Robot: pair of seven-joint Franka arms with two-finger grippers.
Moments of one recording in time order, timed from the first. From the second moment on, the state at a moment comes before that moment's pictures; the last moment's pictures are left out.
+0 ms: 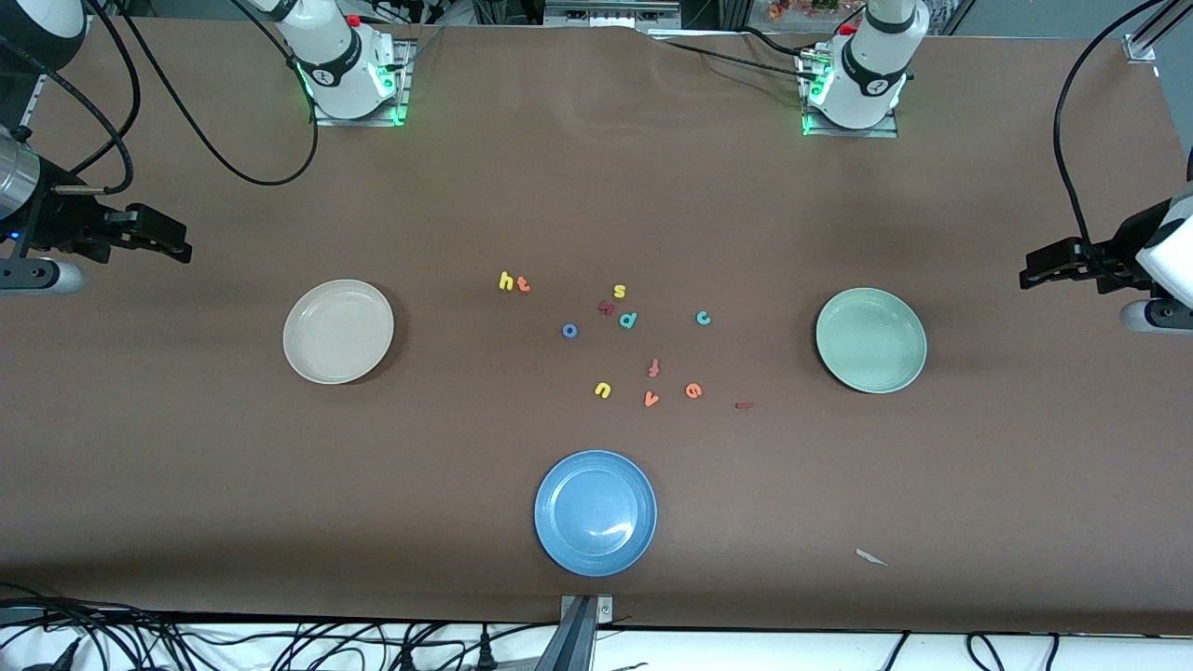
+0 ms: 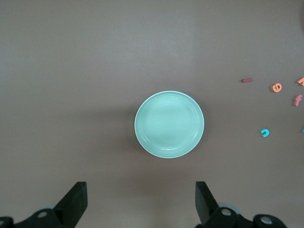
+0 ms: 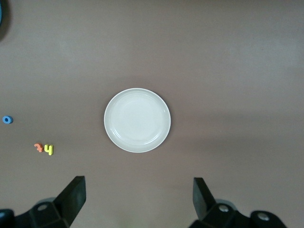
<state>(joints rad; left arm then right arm) 0.15 0.19 -0.09 -1.47 -0.01 1.54 0.09 0.05 0.14 -0.01 -1.45 0.00 1.53 0.03</state>
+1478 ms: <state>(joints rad) -0.06 0.33 -0.11 -1.49 -0.05 1.61 -0.36 0.05 0.14 0.00 -1.45 0.00 1.52 0.03</state>
